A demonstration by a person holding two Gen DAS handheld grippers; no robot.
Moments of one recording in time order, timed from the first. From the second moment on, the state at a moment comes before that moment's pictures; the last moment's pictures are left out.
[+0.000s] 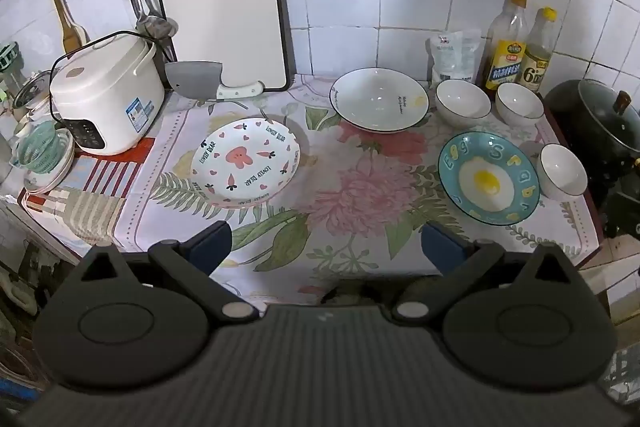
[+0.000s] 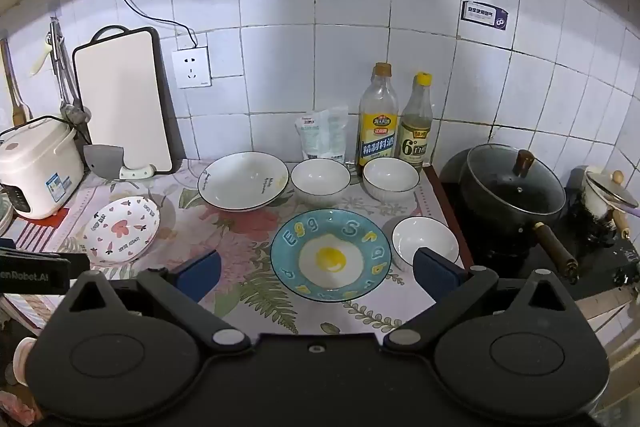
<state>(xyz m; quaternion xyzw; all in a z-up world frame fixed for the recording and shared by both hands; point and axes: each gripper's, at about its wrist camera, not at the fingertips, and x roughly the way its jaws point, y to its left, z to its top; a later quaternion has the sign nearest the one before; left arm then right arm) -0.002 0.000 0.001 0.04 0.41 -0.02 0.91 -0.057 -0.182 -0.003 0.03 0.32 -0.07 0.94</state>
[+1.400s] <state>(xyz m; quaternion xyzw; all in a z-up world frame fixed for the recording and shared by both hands) -0.018 0.013 -0.027 0.03 0.37 -0.03 0.93 -0.059 -0.177 -0.032 0.02 0.33 -0.08 0.94</state>
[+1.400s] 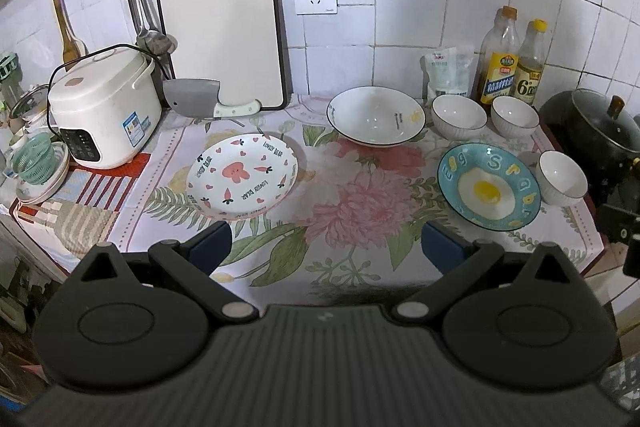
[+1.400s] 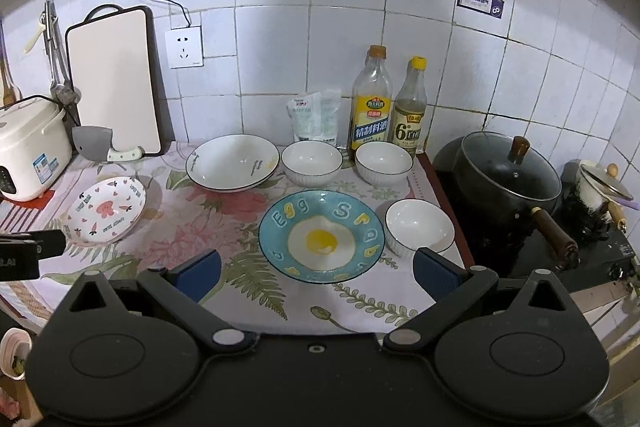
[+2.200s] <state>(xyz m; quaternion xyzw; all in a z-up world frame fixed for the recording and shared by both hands) -0.036 0.005 -0.014 0.04 0.34 -0.04 0.94 -0.065 -0.176 -0.029 0.01 0.33 -0.08 0.94</state>
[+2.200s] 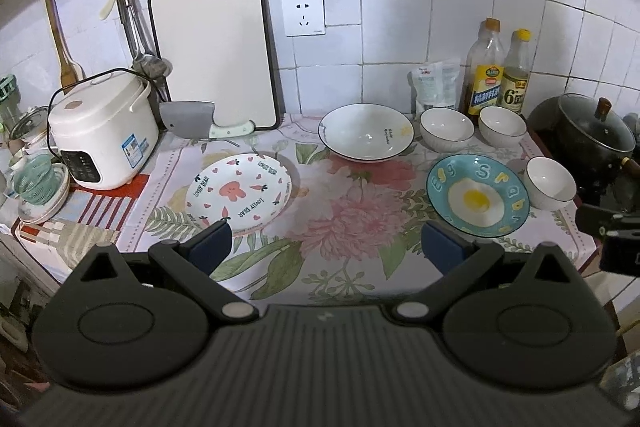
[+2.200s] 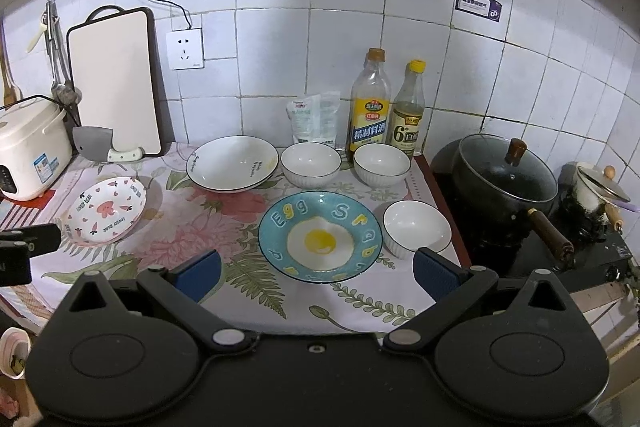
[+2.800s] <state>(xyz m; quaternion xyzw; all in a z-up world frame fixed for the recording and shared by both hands) -0.026 0.015 -0.021 0.03 0.36 -0.04 0.93 -0.063 -0.176 -0.029 0.01 0.34 -0.08 0.94</state>
